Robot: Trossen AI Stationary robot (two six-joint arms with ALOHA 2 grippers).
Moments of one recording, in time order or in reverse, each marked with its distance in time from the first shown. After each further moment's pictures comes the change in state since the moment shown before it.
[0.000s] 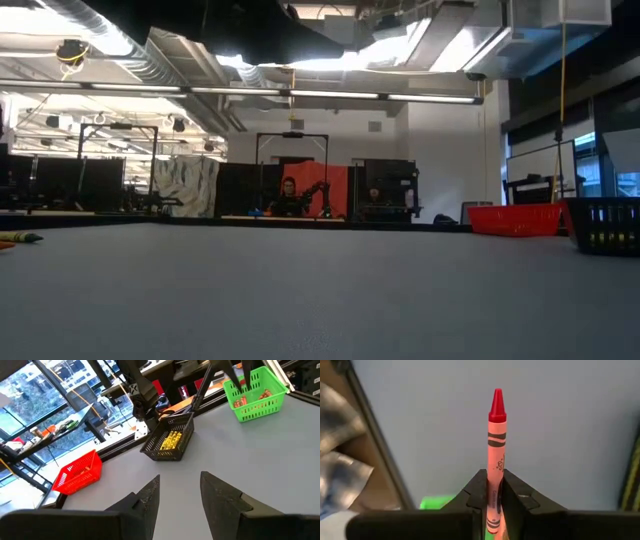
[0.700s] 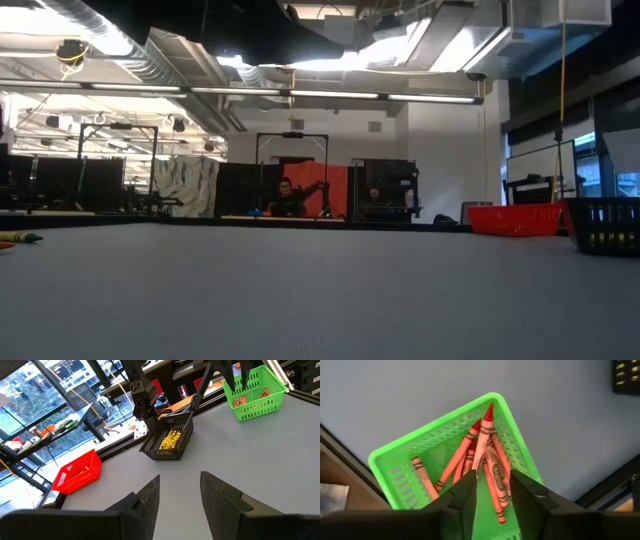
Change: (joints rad) left arm 0.000 0.000 0.000 -0.003 0.002 0.000; right arm 0.224 0.103 0.000 -0.109 -0.072 0.578
